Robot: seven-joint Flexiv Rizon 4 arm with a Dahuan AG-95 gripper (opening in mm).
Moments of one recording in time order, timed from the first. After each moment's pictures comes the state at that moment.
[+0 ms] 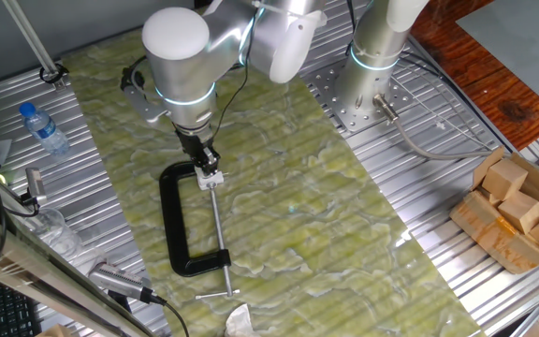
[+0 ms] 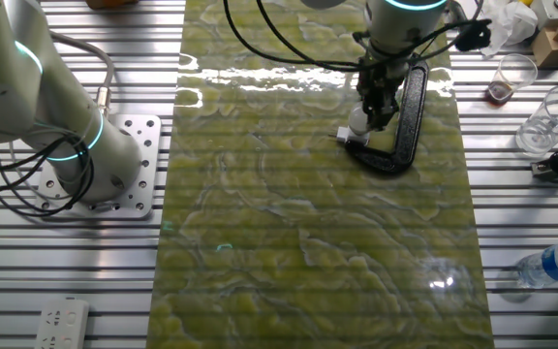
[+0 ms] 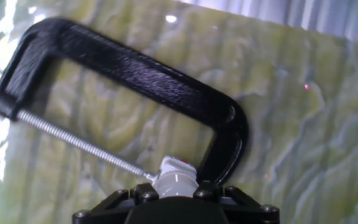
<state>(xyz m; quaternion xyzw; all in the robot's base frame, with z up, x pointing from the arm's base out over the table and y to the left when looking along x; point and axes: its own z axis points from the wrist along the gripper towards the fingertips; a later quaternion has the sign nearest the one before) 0.523 0.061 0.095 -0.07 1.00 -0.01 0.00</state>
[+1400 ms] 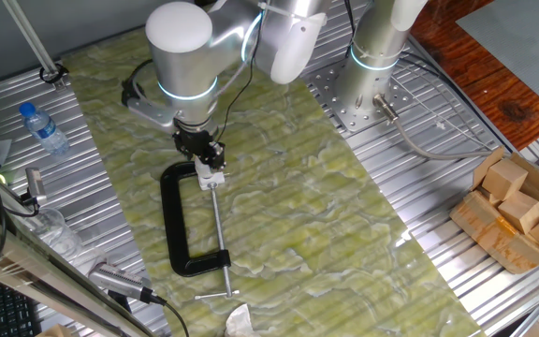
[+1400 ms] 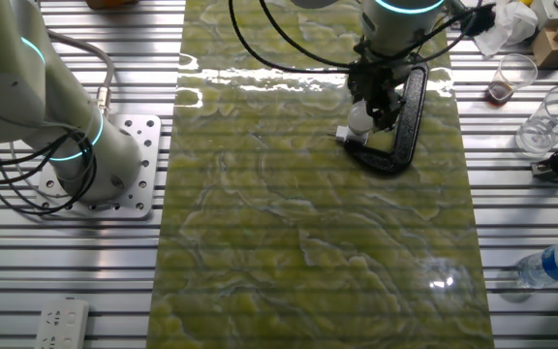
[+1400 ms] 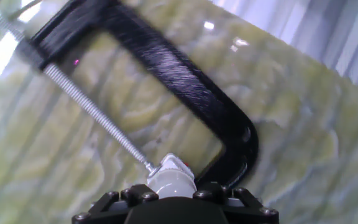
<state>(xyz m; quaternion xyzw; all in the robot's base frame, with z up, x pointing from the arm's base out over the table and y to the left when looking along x) 0.521 0.059 0.097 -0.33 0.94 -0.01 0.01</state>
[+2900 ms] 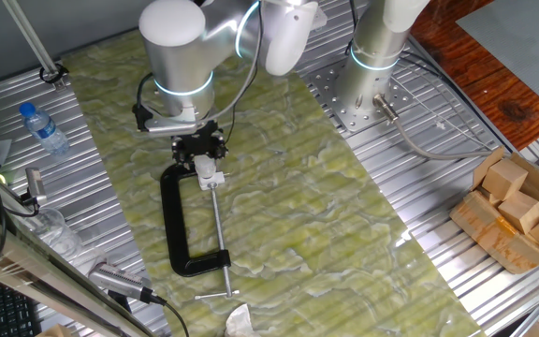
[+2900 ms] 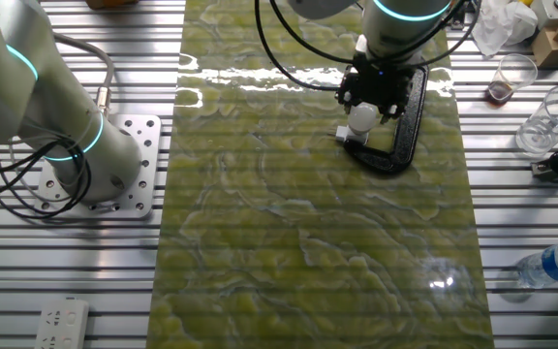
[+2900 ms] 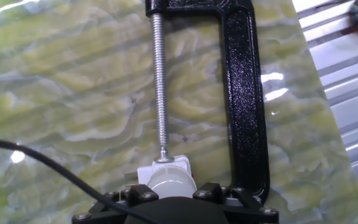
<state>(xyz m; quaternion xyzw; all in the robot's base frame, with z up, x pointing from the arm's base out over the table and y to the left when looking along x) 0.520 0.061 0.097 -0.57 0.82 0.00 0.01</state>
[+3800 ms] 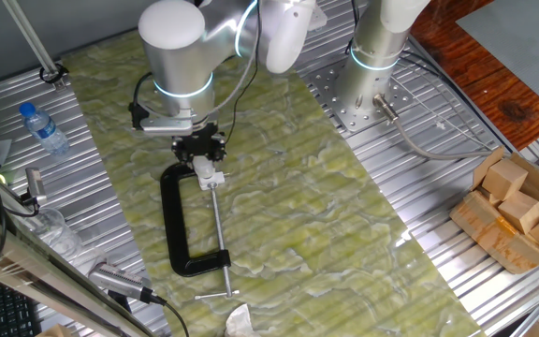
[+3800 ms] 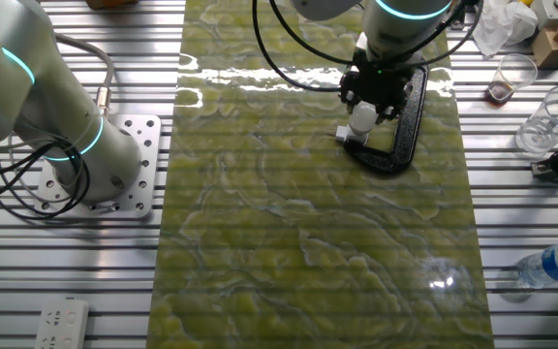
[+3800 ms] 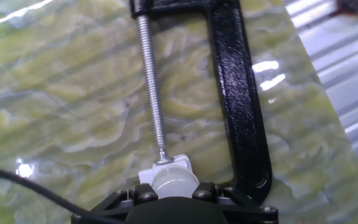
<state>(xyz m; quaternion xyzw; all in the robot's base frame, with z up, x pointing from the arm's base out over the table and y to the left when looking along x) 0.520 0.061 0.097 -0.50 0.86 0.01 0.01</state>
